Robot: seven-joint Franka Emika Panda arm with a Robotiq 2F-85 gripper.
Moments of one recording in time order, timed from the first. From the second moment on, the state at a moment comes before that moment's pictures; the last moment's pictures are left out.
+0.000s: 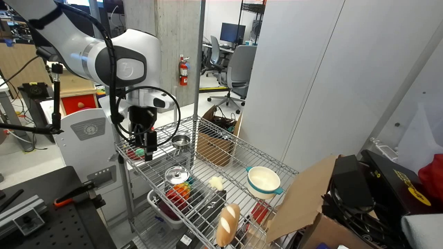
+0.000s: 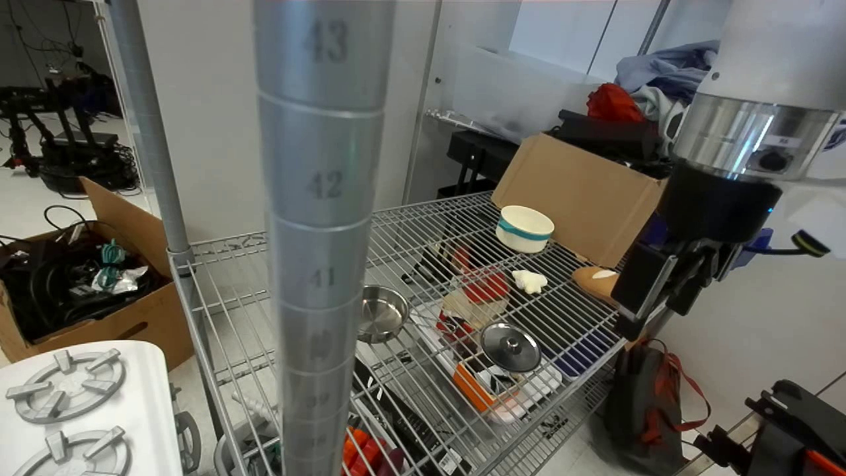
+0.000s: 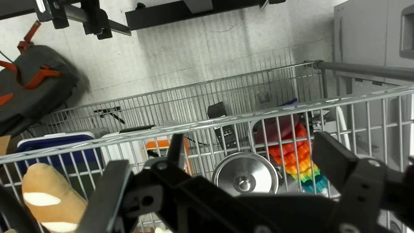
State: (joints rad) arm 0.09 0.21 0.07 -2.30 -0.11 2.39 0.36
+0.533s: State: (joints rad) arm 0.10 0.26 0.02 -2.33 -0.19 2.54 0.43
